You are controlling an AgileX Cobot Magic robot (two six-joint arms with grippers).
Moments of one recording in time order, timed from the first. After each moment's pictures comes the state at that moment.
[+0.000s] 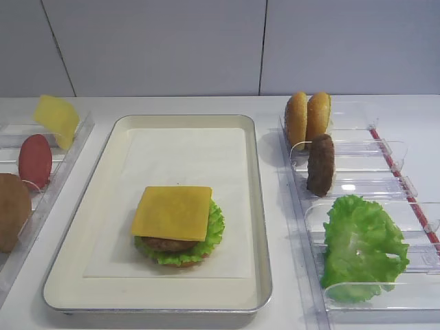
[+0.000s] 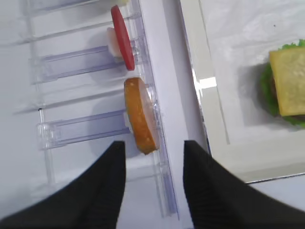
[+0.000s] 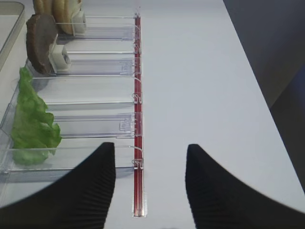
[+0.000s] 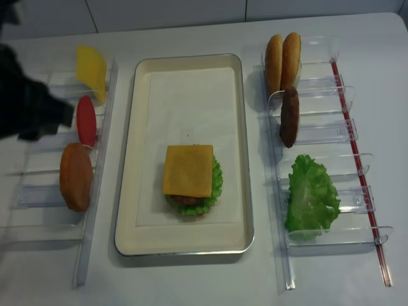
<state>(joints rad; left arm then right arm) -0.21 1.10 -1.16 0.10 1.24 -0.09 -0.12 -0.02 -0.47 0.12 1.13 -0.06</state>
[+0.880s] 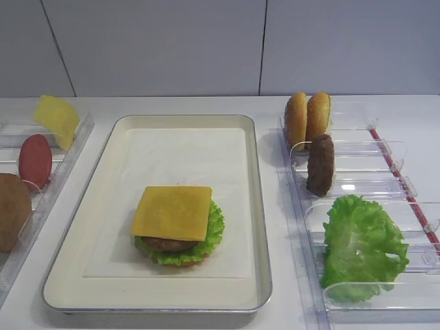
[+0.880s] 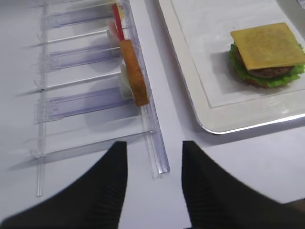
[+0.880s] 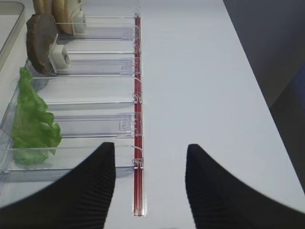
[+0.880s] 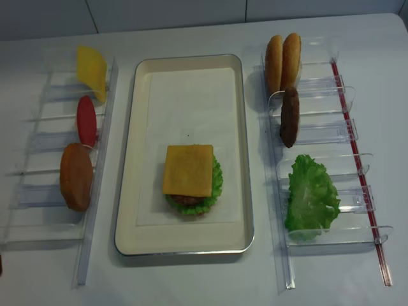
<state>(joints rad) -0.21 0.23 -0.73 0.07 1.27 -0.07 -0.12 -0.02 -0.47 0.12 1.13 -0.06</state>
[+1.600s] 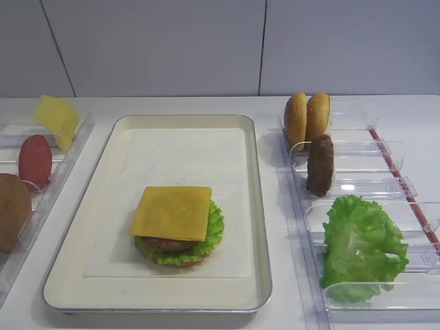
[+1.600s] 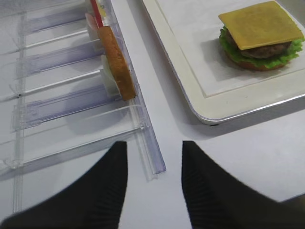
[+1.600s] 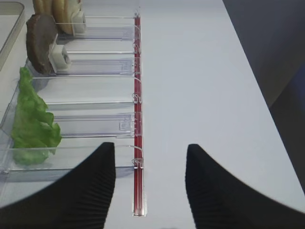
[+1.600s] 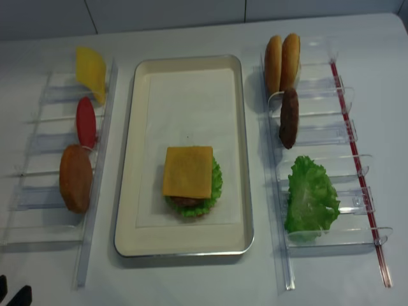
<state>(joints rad) -0.21 -0.02 -0.49 0.01 1.19 0.02 -0.12 -0.02 -0.47 0.12 1.13 -0.06</state>
